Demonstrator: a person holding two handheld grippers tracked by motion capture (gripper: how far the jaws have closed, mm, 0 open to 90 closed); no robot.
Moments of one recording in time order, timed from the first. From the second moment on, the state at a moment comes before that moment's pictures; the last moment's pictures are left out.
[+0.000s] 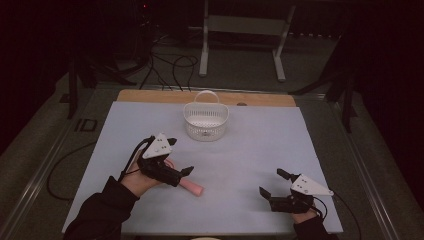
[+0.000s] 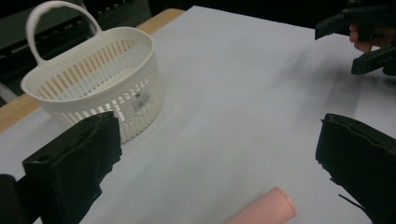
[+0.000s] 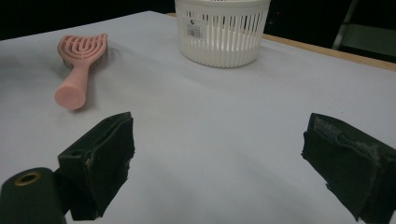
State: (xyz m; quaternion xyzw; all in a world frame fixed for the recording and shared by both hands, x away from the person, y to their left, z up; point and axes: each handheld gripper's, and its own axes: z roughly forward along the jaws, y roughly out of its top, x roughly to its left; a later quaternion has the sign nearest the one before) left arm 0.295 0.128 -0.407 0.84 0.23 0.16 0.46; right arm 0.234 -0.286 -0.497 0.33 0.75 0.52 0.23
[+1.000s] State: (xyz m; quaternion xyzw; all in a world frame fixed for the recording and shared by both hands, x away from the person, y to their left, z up) left arm 0.315 0.093 -0.452 0.87 0.24 0.11 0.41; right arm 0.234 -0.285 -0.497 0.33 0.75 0.52 0.22
